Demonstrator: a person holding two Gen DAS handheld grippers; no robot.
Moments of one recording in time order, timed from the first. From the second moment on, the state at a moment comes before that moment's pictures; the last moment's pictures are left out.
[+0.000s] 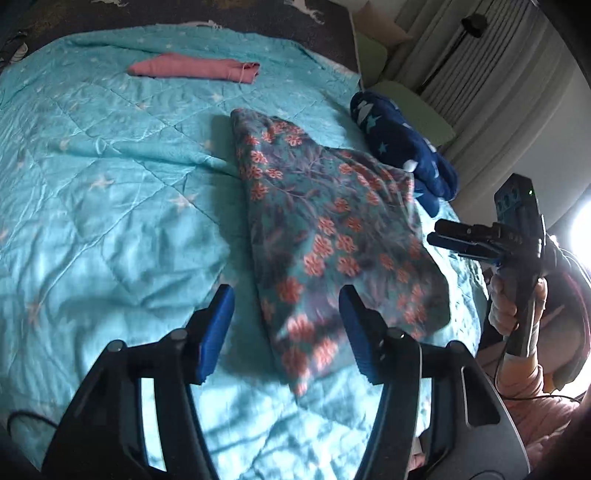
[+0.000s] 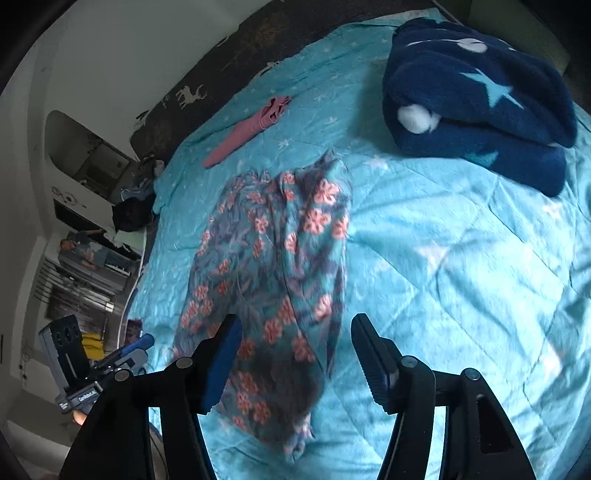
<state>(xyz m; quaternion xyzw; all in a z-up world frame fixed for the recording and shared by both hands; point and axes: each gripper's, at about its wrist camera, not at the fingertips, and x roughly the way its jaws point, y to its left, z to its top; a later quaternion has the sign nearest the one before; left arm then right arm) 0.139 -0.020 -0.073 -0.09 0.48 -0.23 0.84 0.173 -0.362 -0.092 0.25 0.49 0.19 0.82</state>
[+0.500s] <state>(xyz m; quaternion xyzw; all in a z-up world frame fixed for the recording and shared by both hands) 0.226 -0.035 -0.117 -0.14 0.53 -0.28 0.78 0.249 -0.364 -0.139 0.30 0.51 0.25 0.77</state>
